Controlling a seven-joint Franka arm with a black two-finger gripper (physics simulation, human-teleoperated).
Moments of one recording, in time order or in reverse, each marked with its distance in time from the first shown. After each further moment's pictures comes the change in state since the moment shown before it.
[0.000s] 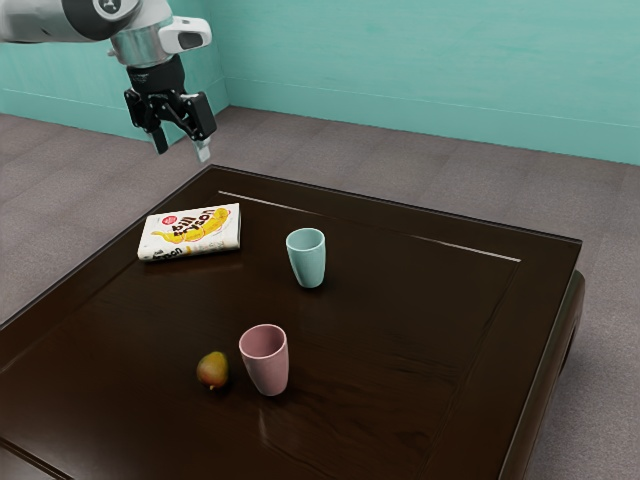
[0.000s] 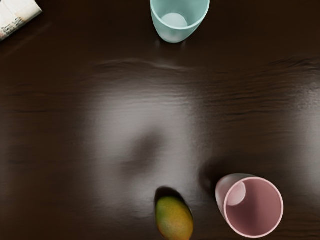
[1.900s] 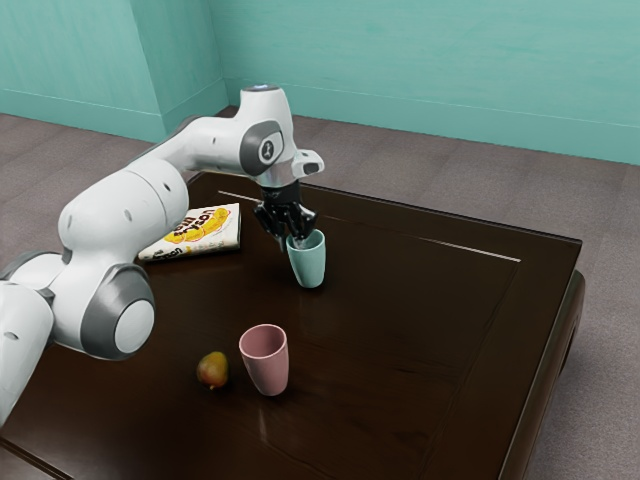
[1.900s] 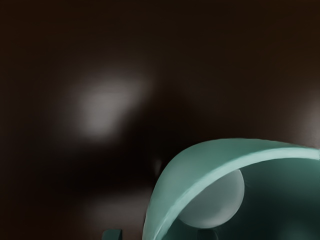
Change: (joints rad) arm 0.129 1.034 -0.132 0.865 -0.055 0.092 -0.124
